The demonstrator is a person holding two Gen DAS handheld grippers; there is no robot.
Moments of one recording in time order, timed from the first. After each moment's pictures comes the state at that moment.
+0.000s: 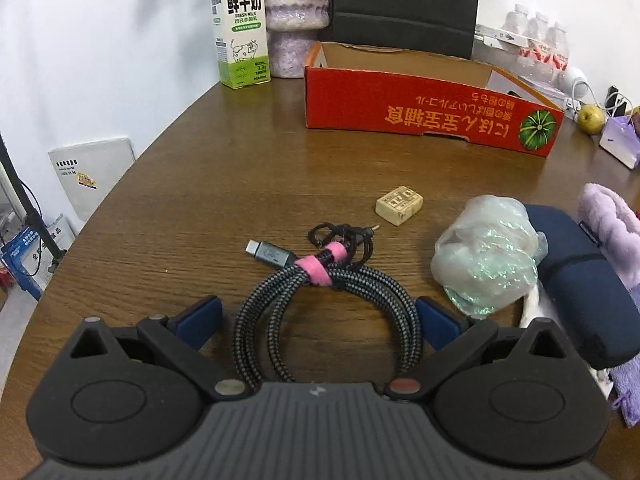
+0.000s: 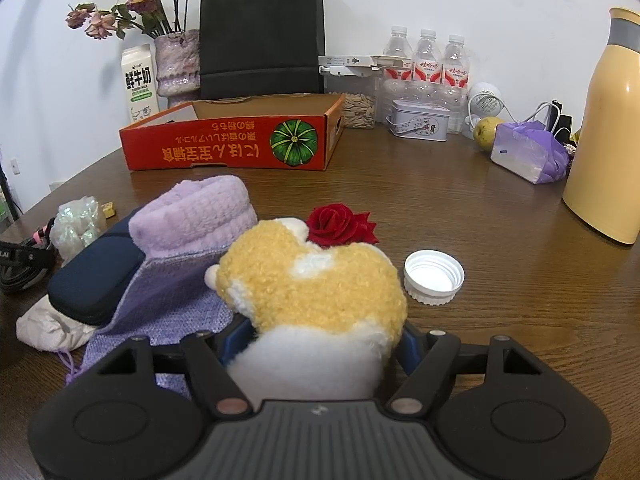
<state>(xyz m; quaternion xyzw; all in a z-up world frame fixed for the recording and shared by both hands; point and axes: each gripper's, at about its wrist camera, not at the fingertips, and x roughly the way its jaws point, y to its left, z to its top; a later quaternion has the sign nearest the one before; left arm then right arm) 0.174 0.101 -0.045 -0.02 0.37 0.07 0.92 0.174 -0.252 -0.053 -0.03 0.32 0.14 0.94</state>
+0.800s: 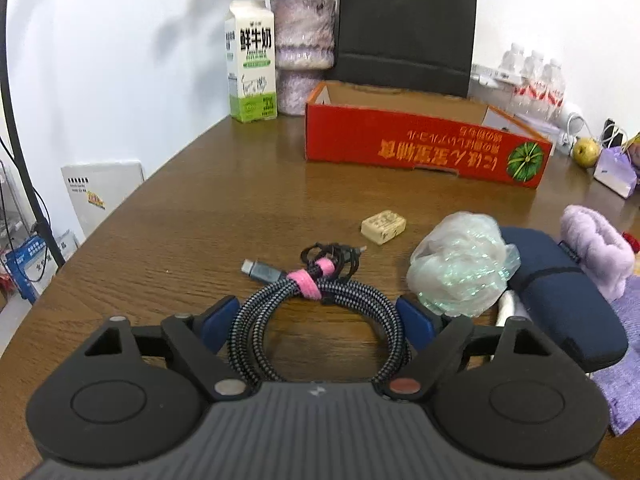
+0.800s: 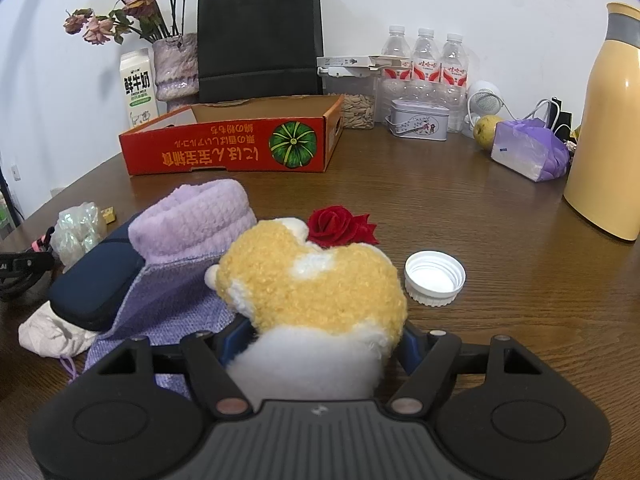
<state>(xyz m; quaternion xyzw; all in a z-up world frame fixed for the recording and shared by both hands) 0.145 0.083 -0.042 -0.03 0.30 0.09 0.95 0.175 -0.254 -0.053 -0.02 0.32 0.14 0.94</state>
